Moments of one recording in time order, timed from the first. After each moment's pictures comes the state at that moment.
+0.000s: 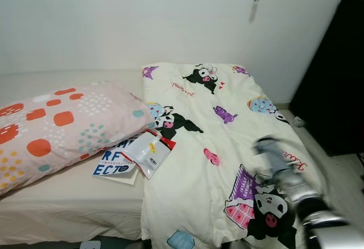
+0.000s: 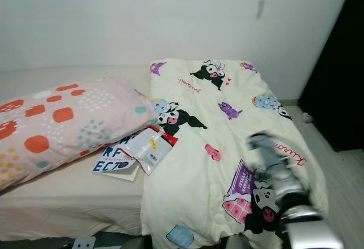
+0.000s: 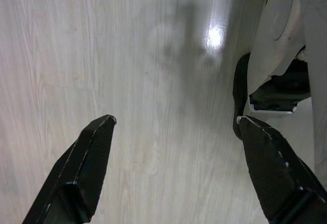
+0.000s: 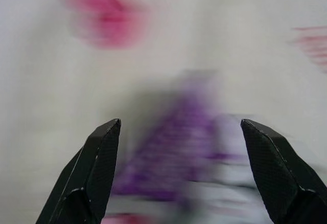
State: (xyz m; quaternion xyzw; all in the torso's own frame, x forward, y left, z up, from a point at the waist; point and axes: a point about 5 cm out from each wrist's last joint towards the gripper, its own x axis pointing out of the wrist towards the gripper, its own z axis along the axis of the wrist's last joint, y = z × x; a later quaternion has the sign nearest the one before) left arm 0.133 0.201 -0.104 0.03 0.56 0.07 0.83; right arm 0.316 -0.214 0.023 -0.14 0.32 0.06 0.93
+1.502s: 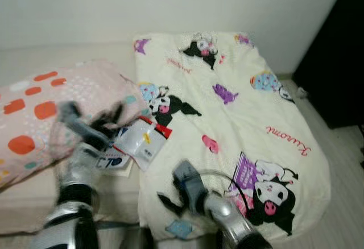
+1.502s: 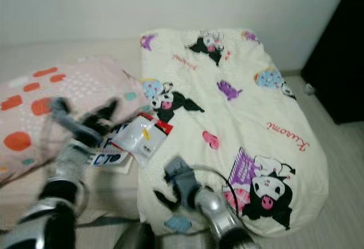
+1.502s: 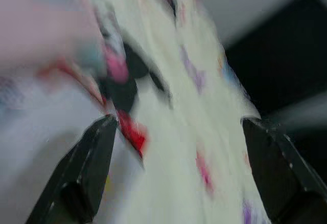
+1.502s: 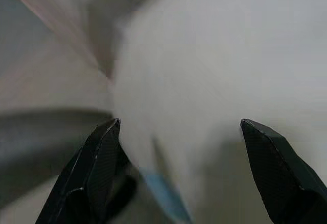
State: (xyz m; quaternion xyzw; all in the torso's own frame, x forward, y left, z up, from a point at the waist) left arm 0.352 0.166 0.094 -0.31 0.02 -0.18 0.93; right arm 0.265 -0.088 0.006 -0.12 0.18 0.42 0.88
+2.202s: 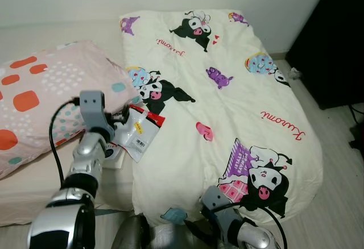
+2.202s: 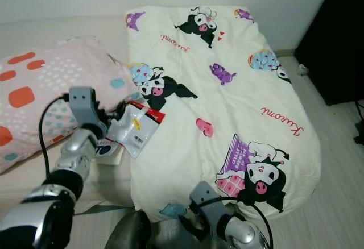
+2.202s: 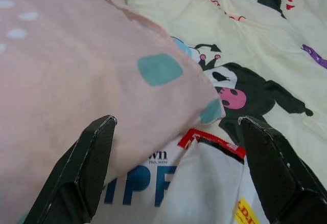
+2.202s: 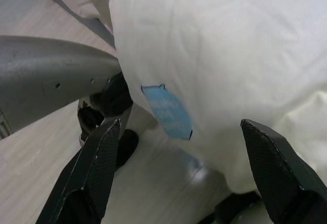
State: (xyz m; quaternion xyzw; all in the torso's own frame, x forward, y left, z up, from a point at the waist) left arm 0.379 0.203 0.147 -0.03 -0.04 -0.04 1.00; right arm 0.219 -0.134 0.007 -0.14 0.21 0.38 0.89
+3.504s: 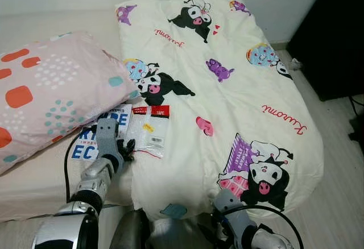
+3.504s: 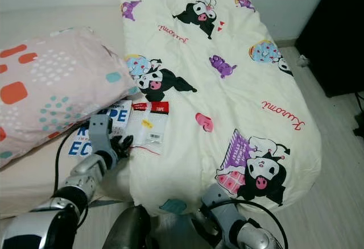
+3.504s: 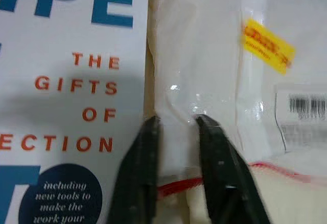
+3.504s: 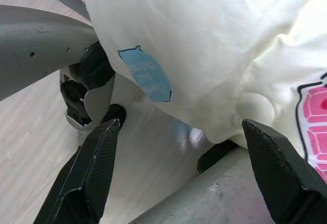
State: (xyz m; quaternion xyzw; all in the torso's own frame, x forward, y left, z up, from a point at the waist) left arm 0.347 0.179 0.062 -0.07 0.14 -0.09 0.98; right arm 0.210 -0.156 0.024 -0.17 0.23 0.34 0.90
